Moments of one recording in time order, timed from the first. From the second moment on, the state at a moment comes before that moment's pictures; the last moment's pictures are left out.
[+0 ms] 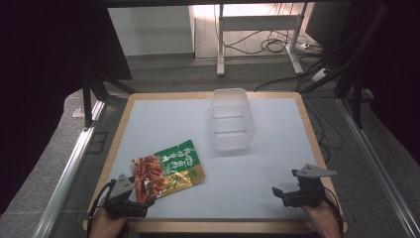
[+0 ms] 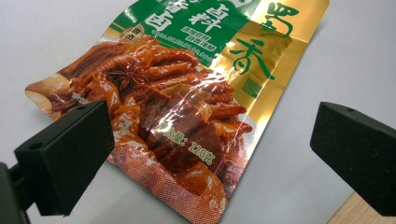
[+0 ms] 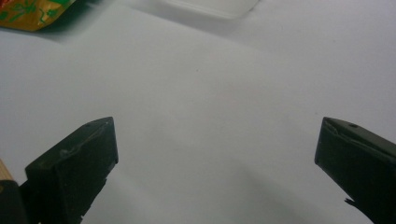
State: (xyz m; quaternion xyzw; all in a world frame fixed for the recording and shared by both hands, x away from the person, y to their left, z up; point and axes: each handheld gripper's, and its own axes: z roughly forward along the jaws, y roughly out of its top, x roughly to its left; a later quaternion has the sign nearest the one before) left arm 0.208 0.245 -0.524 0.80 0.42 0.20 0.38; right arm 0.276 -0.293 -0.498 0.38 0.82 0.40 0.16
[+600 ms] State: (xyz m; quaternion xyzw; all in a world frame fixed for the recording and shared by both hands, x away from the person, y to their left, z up) left arm 0.207 0.249 -0.524 0.80 0.43 0.19 0.38; right arm 0.277 -0.292 -0.496 0.38 0.82 0.40 0.17
